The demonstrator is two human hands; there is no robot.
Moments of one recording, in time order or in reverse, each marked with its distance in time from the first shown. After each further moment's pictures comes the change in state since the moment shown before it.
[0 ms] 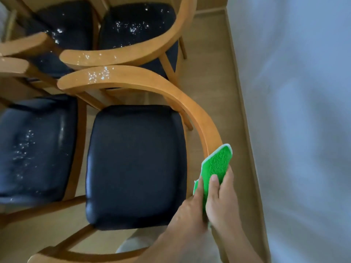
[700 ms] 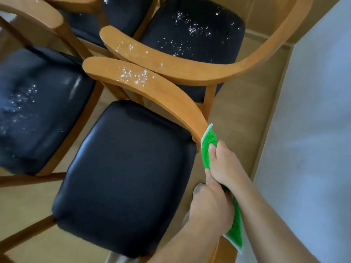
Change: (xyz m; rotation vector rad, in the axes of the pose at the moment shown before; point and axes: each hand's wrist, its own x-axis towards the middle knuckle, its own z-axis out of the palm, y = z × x) left_hand 0.150 0.065 -0.108 -0.378 0.270 -0.314; right_hand 0.241 -0.140 0.059 -0.728 -0.468 -0.281
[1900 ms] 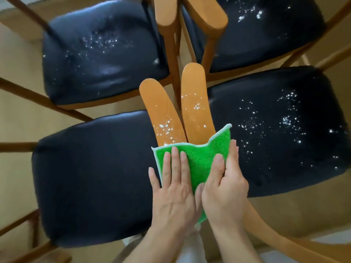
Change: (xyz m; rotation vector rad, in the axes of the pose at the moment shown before) left_hand 0.179 0.057 -0.151 0.000 0.699 -0.492; right_hand 0.179 -0.166 -0.078 0.150 -0.092 -0.697
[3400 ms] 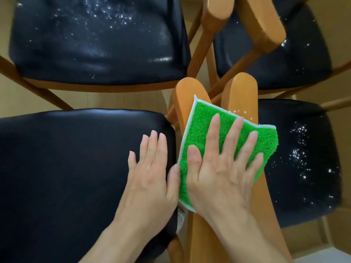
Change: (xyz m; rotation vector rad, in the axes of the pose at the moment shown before) left_hand 0.065 -0.110 -0.006 -0.687 0.127 -0.063; right_hand 0.044 -0.046 0.098 -1.029 -0.248 -0.260
